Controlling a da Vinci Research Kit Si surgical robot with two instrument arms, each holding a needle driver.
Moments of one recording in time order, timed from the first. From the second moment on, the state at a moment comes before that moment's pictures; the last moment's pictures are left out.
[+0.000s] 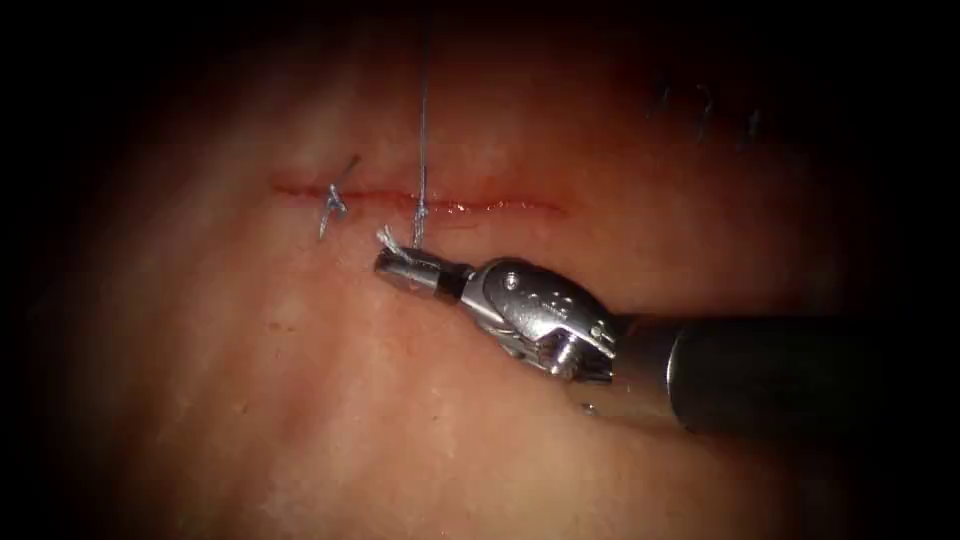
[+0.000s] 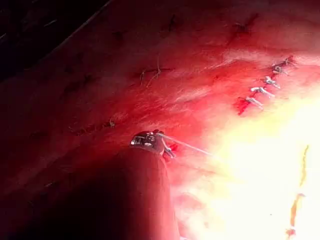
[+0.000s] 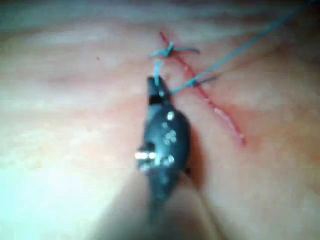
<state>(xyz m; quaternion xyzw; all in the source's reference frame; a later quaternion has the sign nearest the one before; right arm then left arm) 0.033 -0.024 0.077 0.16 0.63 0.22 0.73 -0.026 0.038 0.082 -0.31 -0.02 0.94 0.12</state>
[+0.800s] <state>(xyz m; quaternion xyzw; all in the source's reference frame) 0.034 -0.025 0.076 0.17 0.63 0.20 0.73 -0.027 0.037 0.082 -0.31 -0.02 0.94 0.12</state>
